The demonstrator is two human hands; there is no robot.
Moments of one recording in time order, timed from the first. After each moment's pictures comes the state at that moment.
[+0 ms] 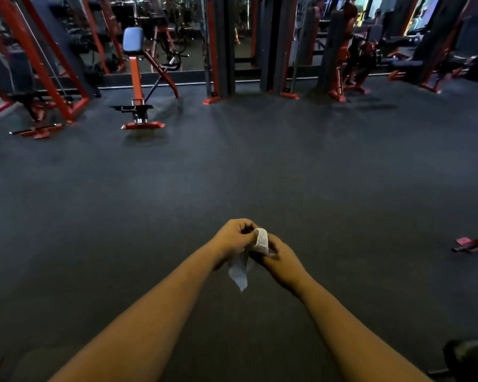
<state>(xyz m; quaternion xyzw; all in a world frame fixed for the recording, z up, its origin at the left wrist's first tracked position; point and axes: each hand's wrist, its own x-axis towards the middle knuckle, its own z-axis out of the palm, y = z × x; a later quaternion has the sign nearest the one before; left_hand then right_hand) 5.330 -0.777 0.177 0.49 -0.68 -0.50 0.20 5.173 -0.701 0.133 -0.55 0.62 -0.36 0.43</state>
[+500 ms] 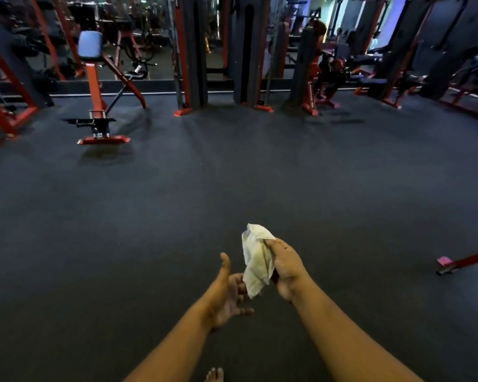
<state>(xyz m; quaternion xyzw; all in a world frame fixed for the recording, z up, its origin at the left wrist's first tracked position) 5.285 -0.970 0.087 0.38 -0.37 -0.83 0.17 5.121 -0.947 0.148 -0.22 0.58 -0.56 0.55</state>
